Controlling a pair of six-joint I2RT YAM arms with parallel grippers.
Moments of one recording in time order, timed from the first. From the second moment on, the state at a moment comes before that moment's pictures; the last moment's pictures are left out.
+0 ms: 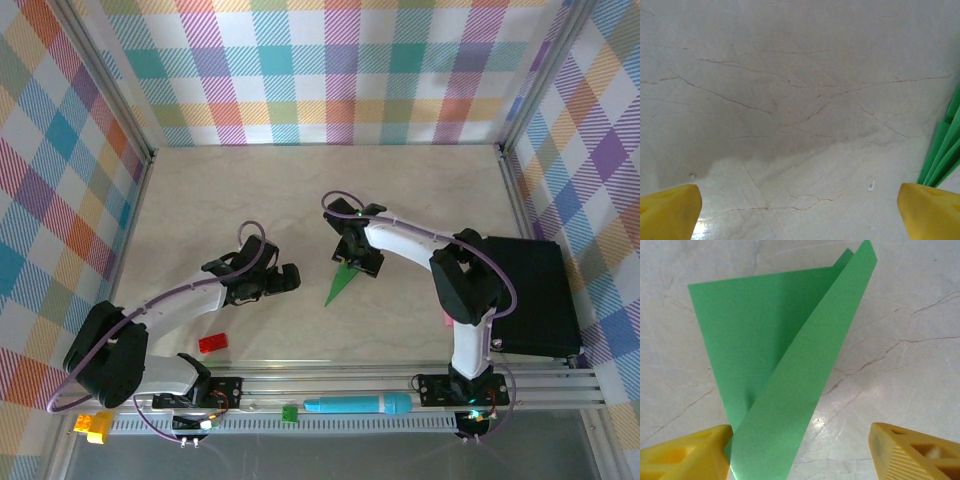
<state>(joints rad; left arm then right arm) -0.58 1.32 0.71 -0.44 -0.02 -0.74 0.72 1.92 1.41 -0.91 0.12 1.09</state>
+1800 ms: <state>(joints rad) -0.39 1.19 0.71 -0.42 0.05 -0.85 0.73 1.79 1.47 -0.72 -0.15 0.75</state>
